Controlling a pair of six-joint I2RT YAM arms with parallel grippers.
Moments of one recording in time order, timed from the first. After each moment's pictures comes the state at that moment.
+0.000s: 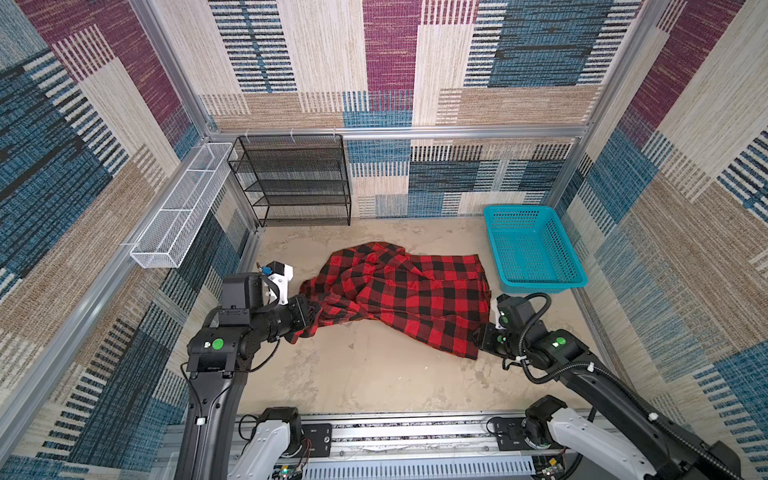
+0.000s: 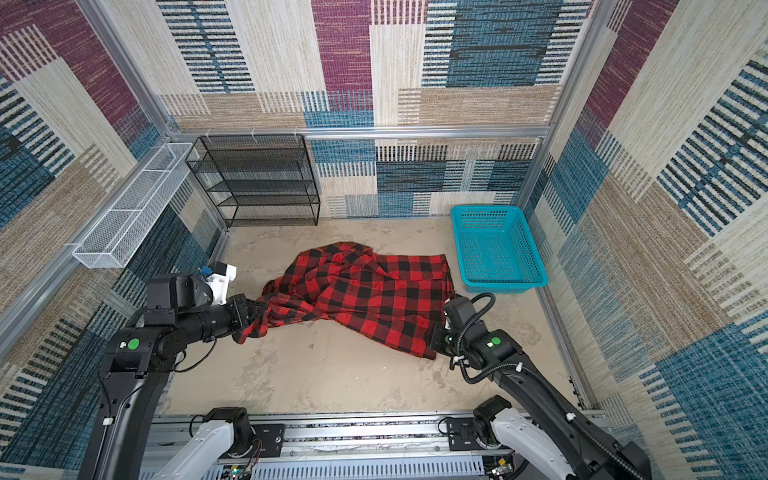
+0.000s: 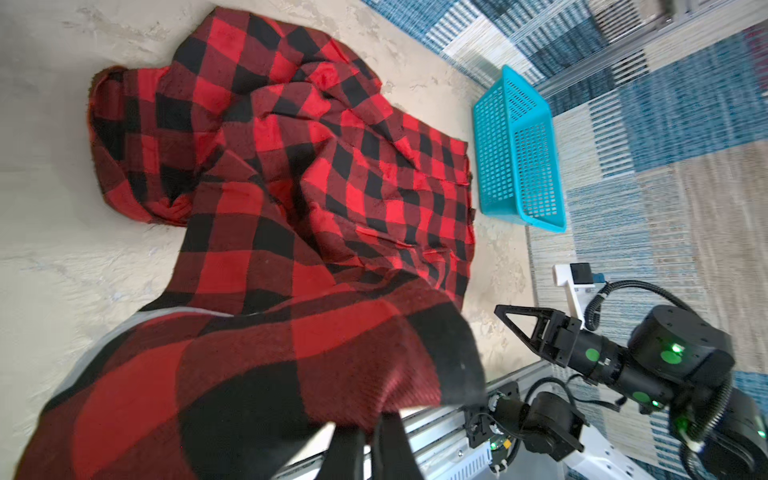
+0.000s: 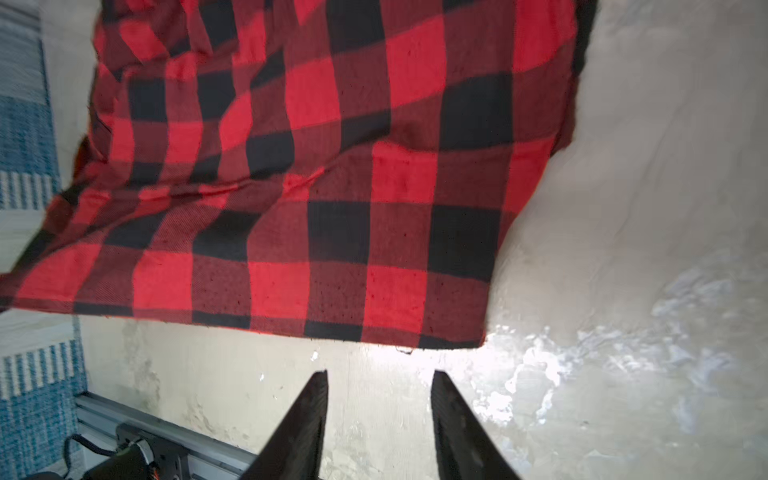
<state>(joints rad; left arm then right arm) -0.01 0.85 1.14 -1.09 0.50 -0.39 0.54 0.88 0.64 -0.75 -0.08 0.80</state>
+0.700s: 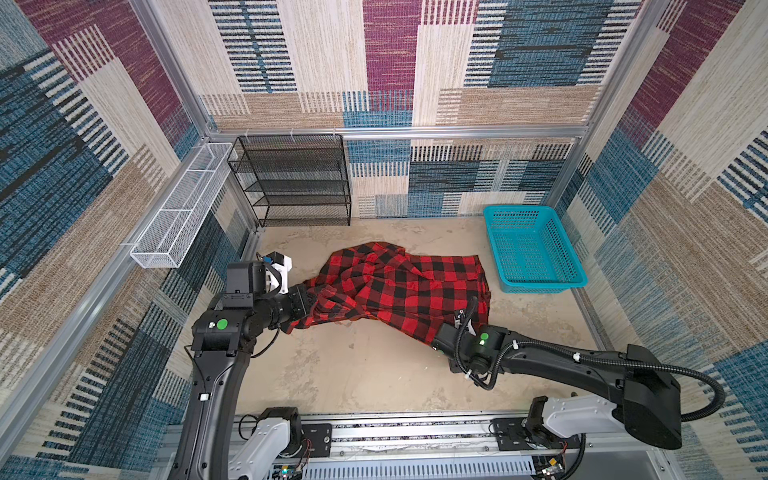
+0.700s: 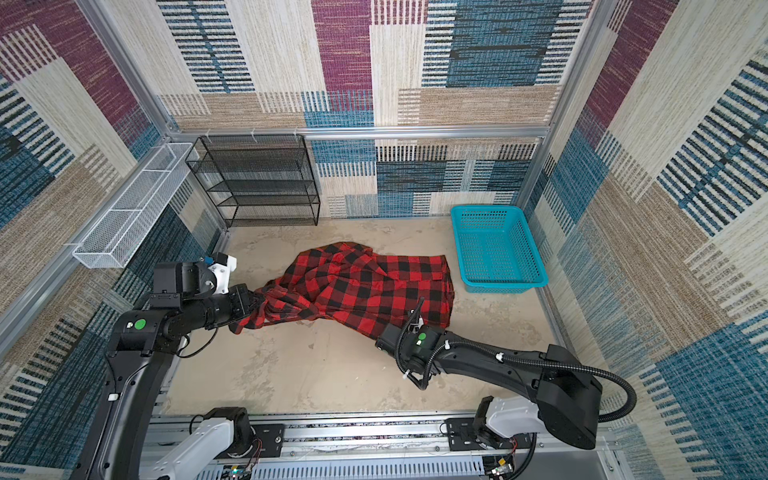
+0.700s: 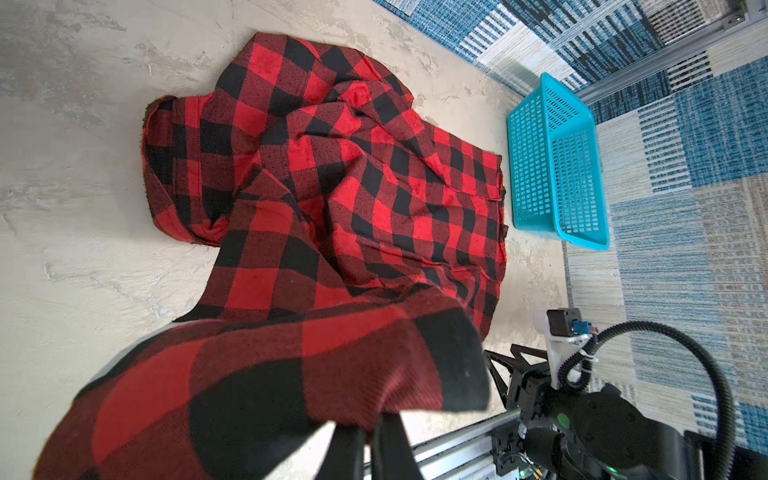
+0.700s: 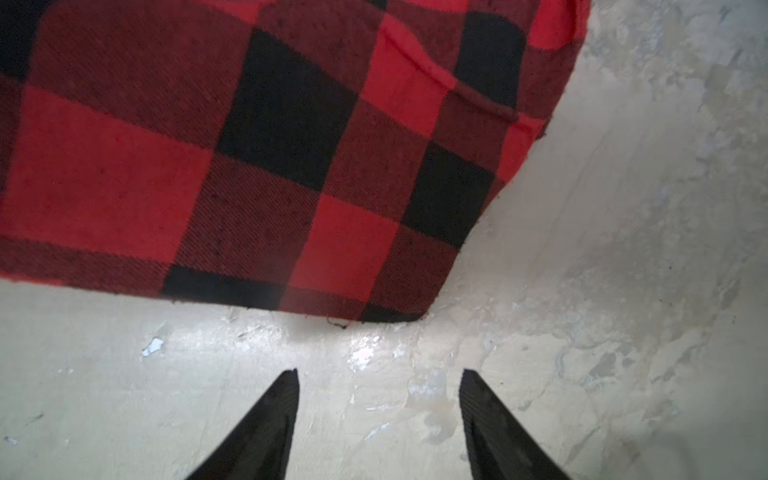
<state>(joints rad) -0.01 0.95 1.21 -1.08 0.42 -0.35 1.02 1.32 0.83 -0.96 0.43 0.89</state>
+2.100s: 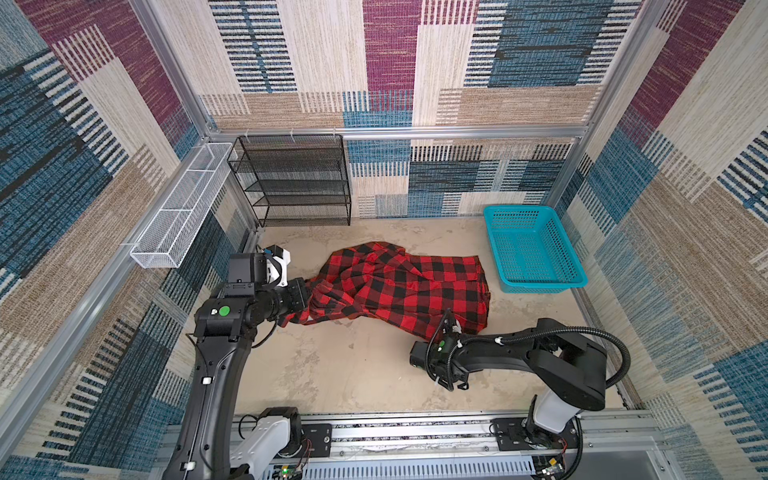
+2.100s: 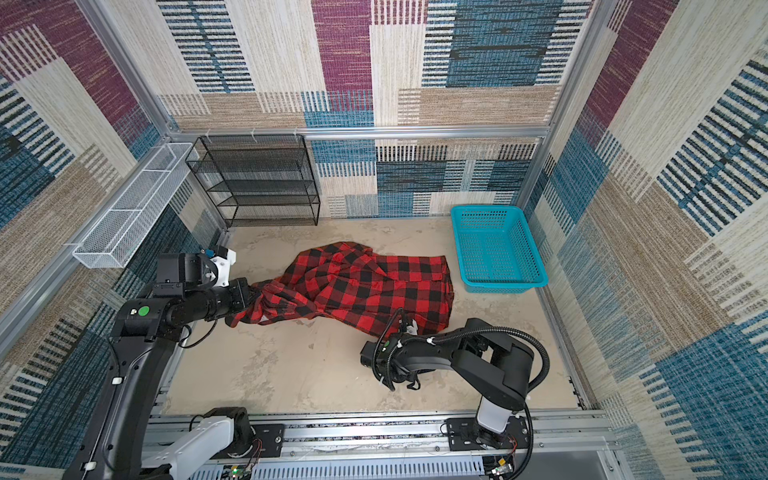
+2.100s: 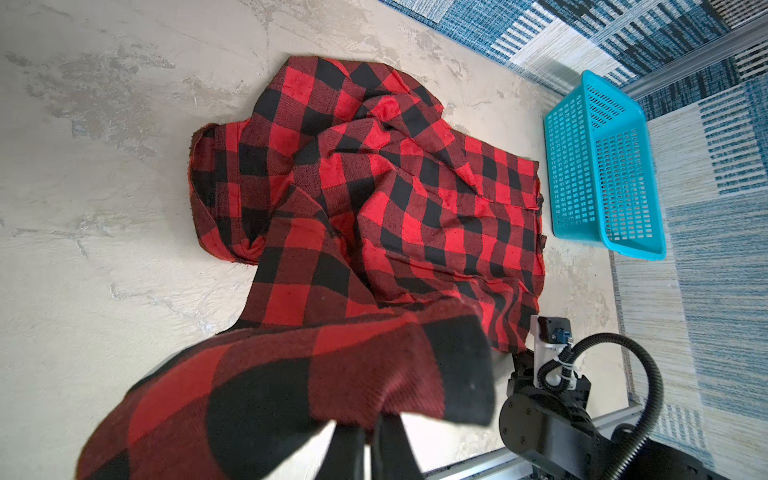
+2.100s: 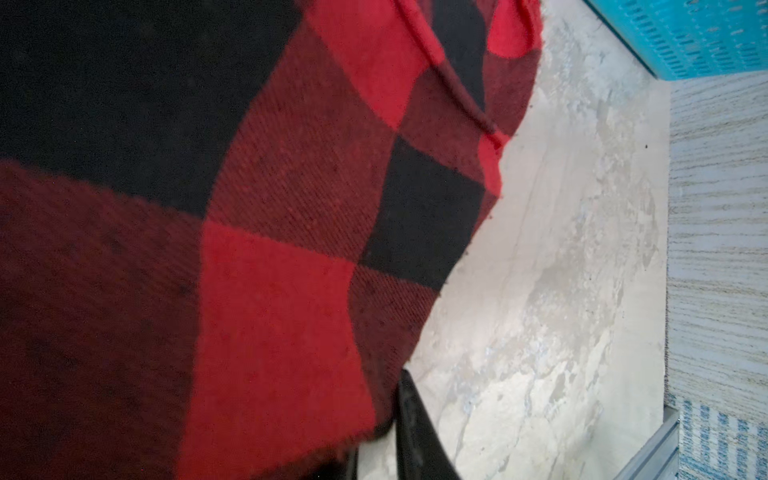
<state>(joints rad) 0.00 1.01 1.25 -1.08 0.35 -0.29 1.08 1.70 0.85 -0.96 0.68 1.03</state>
